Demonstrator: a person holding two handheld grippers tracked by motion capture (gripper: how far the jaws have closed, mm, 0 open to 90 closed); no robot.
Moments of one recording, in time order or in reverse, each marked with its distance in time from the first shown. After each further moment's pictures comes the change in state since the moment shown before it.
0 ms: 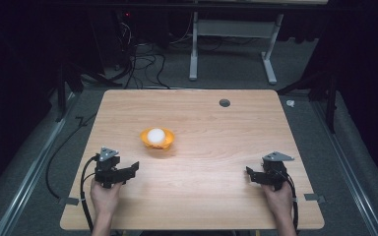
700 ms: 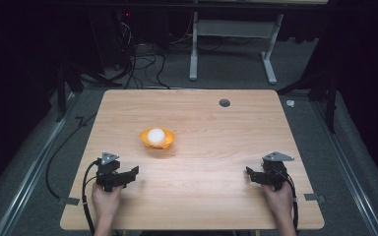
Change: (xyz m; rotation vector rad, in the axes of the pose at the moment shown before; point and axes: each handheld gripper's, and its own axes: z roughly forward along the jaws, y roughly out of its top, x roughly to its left) left arm 0.007 -0.017 0.014 0.039 0.005 -0.040; right arm 0.000 0.000 0.000 0.000 0.000 0.000
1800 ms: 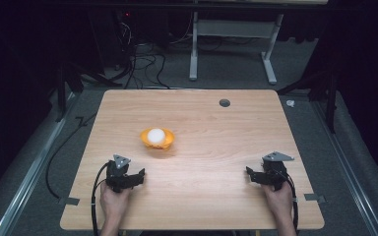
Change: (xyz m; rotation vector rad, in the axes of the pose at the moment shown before) left arm -0.013 -0.015 0.030 0.005 0.094 0.125; right arm 0.000 0.000 0.000 -0.001 0.000 -0.003
